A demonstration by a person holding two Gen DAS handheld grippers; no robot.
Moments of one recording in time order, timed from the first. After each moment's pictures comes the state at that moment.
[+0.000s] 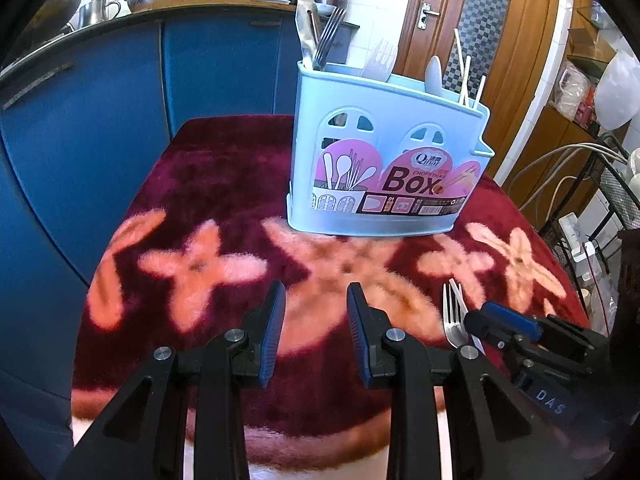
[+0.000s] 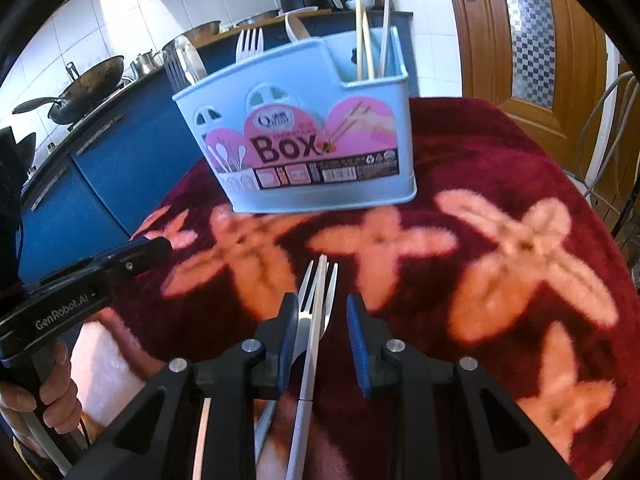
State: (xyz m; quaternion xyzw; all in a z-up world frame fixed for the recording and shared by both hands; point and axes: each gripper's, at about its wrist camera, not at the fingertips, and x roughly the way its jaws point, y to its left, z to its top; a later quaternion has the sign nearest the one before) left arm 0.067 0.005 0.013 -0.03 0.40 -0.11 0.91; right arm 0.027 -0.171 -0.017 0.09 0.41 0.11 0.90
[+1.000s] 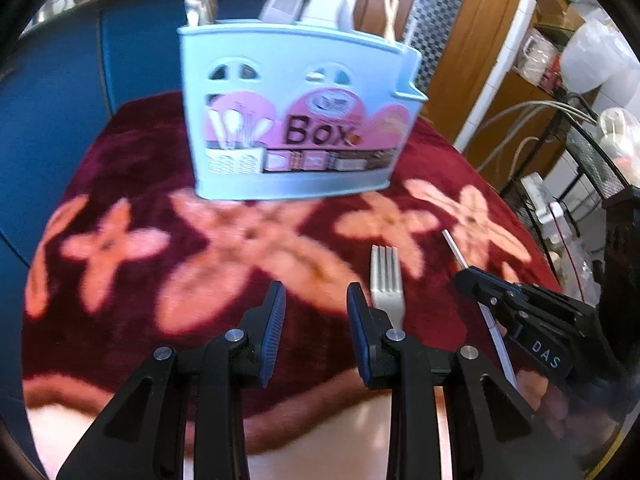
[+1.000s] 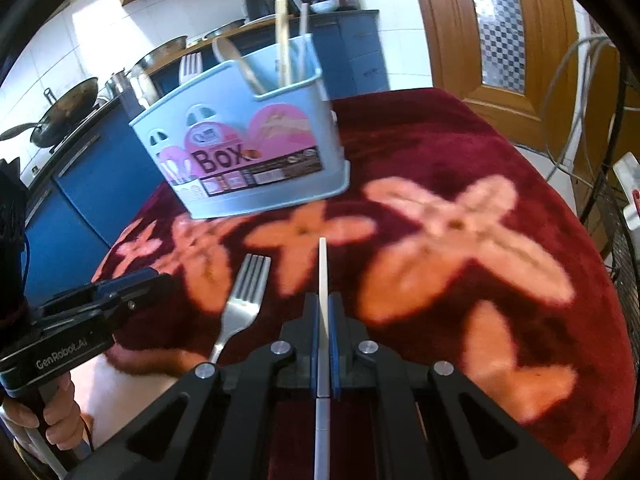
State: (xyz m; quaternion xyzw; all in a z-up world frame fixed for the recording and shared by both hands) left arm 0.061 -0.052 -0.001 -0.02 0.44 -0.19 0.88; right arm 0.013 -0.223 -0.018 0.12 0.40 0.07 0.90
